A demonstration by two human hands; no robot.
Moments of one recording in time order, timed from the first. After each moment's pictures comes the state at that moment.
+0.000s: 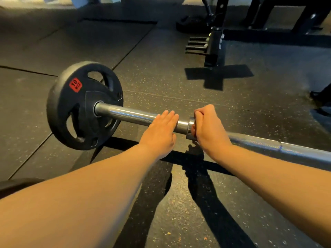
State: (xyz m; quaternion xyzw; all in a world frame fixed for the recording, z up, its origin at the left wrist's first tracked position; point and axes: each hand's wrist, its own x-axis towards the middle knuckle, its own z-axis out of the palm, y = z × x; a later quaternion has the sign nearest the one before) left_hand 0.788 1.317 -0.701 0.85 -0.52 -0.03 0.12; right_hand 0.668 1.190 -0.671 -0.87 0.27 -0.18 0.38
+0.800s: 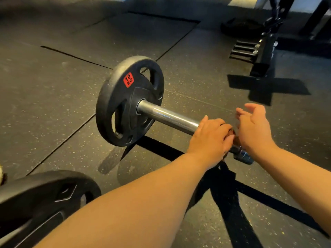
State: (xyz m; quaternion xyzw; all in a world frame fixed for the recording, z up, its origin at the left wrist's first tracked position) left_hand 0.807 1.294 -0.717 0.82 -0.48 0.00 0.30; right_hand 0.748 1.175 -0.678 -0.76 0.35 -0.22 0.51
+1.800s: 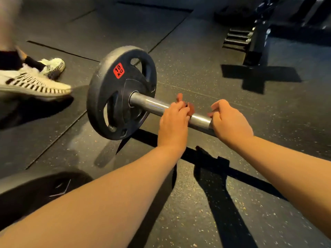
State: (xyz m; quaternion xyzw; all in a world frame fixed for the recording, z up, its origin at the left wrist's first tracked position) left_hand 0.837 1.343 -0.724 0.87 -0.33 0.10 0.35; right_hand 0.754 1.203 -0.677 -0.91 0.30 -0.06 0.26
